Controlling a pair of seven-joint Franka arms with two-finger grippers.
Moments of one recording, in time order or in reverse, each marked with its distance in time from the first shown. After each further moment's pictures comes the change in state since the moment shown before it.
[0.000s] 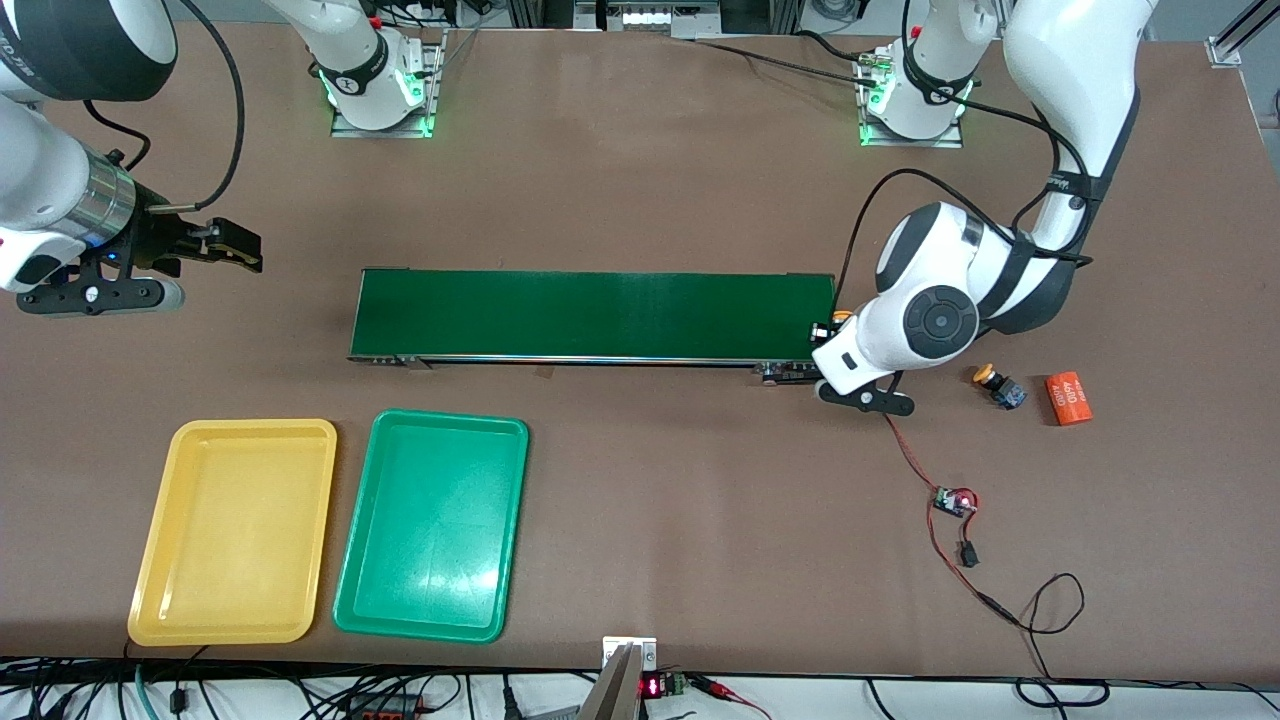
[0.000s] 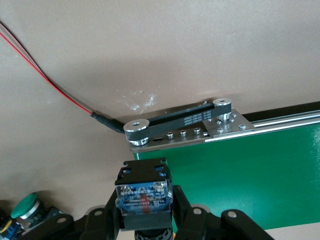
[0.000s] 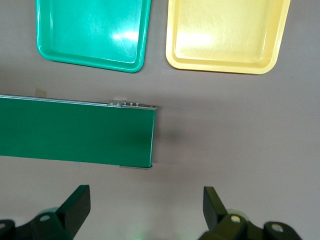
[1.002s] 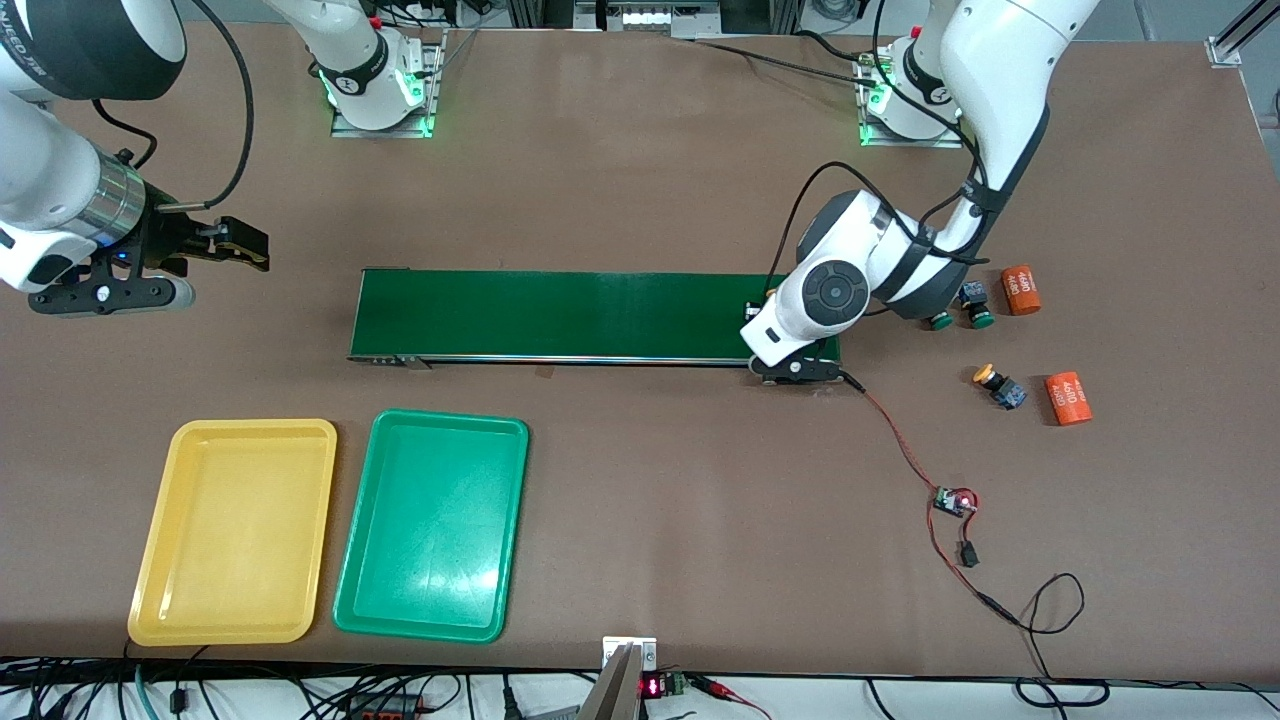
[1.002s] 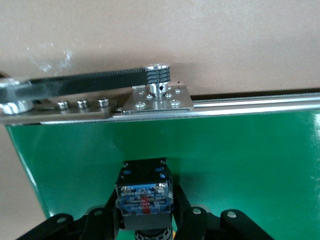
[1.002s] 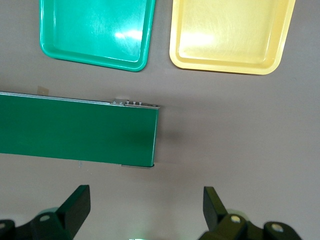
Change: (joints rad) left arm -0.104 0.050 -0.049 -0.103 0.000 0.146 -0.284; right arm 0.009 0.001 0.000 0.000 0.000 -0.002 0.000
